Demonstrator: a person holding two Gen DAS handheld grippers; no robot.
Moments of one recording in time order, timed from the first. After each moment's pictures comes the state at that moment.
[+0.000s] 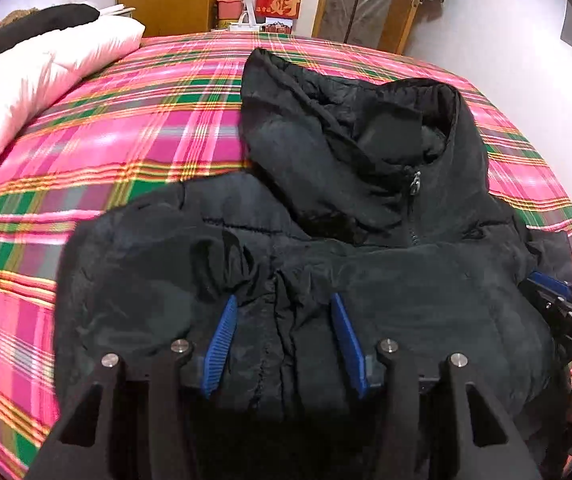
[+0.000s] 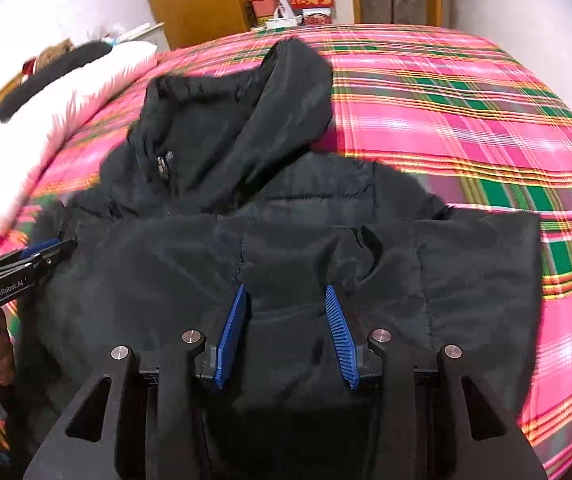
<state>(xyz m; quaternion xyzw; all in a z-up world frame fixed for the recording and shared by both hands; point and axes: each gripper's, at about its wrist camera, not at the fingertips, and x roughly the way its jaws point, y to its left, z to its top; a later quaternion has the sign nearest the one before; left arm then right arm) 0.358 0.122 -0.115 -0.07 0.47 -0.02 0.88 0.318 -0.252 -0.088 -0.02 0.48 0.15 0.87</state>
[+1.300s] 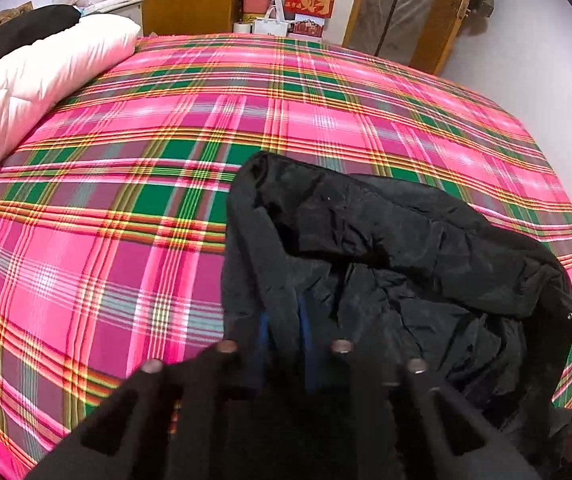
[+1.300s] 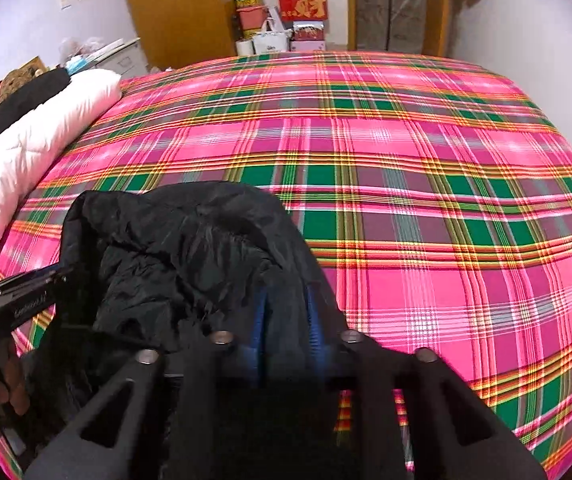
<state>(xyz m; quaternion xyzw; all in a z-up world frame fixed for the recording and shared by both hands) 0.579 0.123 -0.098 -0.10 0.48 0.02 0.87 0.529 -0.211 -0.045 -0.03 0.46 0.13 0.88</state>
